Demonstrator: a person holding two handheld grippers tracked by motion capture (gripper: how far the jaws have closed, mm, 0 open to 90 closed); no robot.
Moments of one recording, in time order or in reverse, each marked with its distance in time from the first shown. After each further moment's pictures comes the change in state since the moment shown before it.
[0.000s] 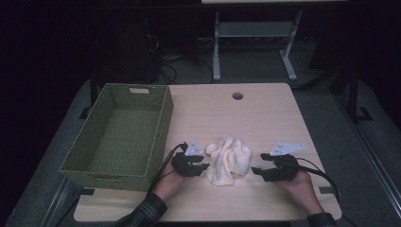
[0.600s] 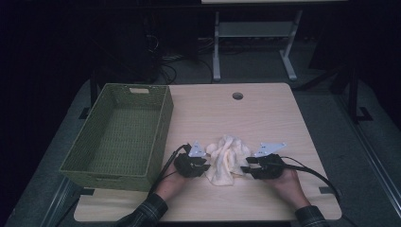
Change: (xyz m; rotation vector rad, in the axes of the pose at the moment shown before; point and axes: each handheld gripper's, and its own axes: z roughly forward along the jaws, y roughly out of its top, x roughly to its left) left arm -0.005 0.002 0.006 0.033 -0.014 0.020; right arm 0.011 0.010 0.035 0.069 0.038 -0.091
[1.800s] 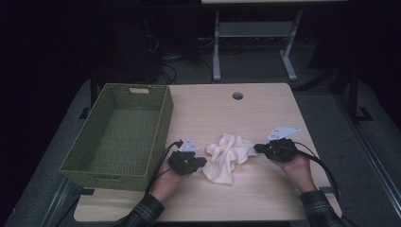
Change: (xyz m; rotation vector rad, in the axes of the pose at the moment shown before) left arm 0.005 0.003 -0.030 -0.081 -0.033 -0.109; right arm -0.047 0.017 -0.029 -0.042 -0.090 -0.001
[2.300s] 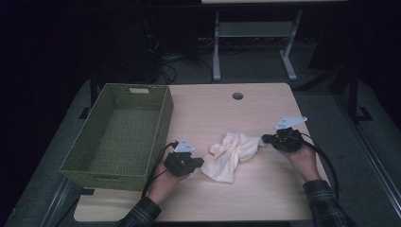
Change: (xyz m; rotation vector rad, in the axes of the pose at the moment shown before) left arm -0.002 -0.003 -0.009 -0.020 0.010 -0.043; right arm -0.038 0.003 -0.003 0.019 -0.074 0.035
